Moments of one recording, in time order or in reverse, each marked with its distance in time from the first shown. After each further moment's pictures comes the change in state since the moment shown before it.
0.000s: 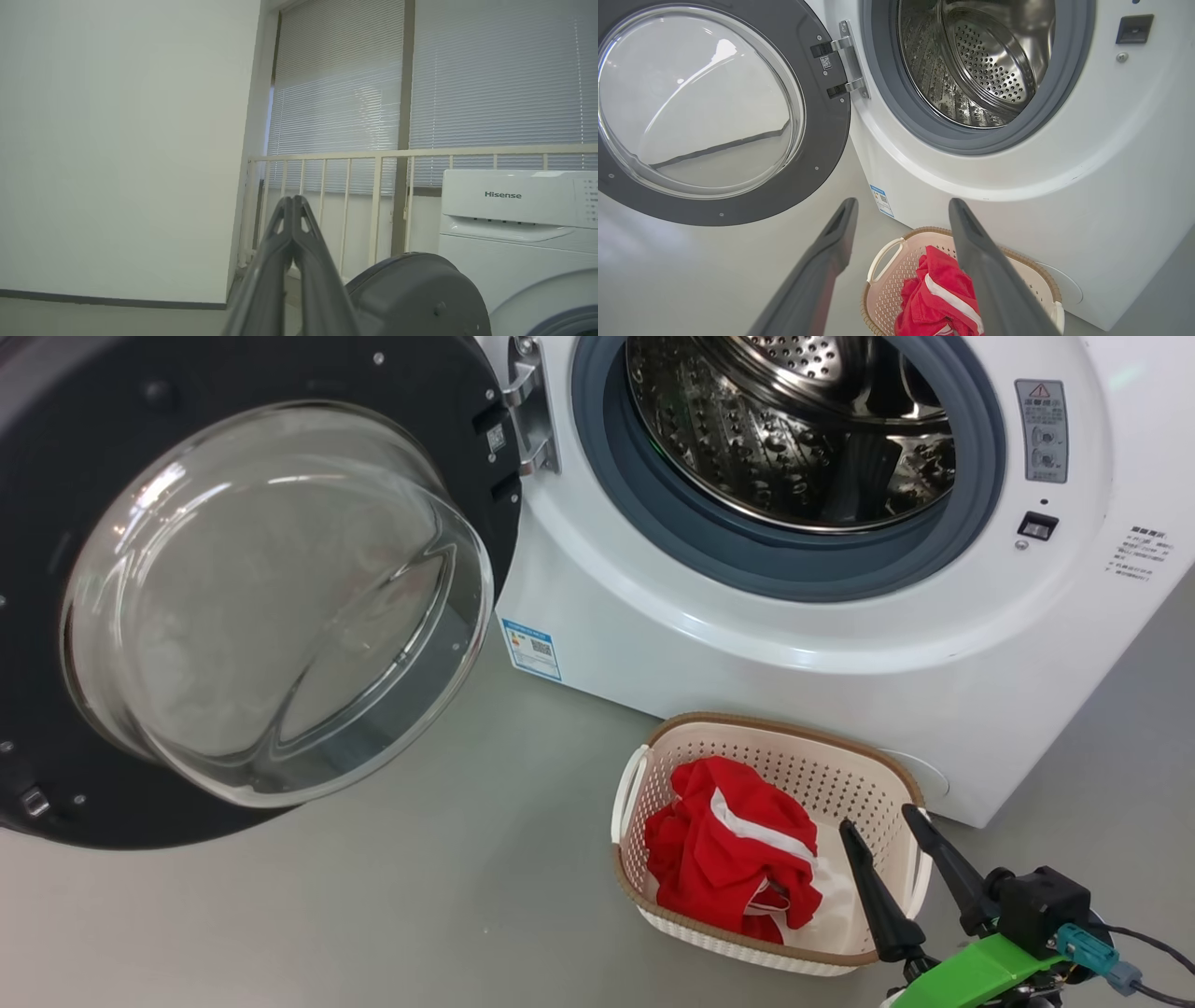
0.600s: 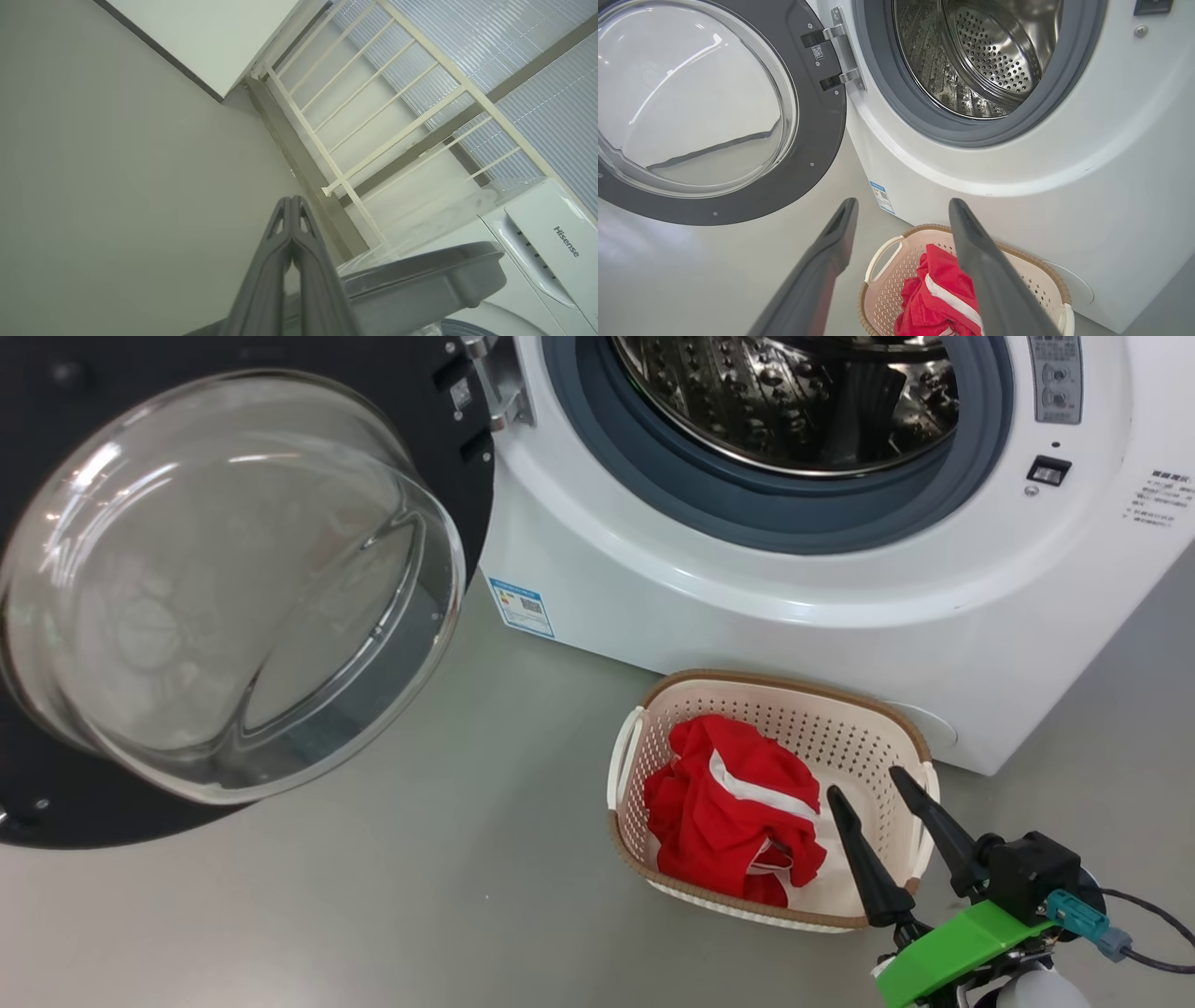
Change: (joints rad) left arm -0.253 0.219 -0.155 0.586 -0.758 0.000 0.527; right arm -0.056 -0.007 0.021 -0.001 -0.015 0.000 0.000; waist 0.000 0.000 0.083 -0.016
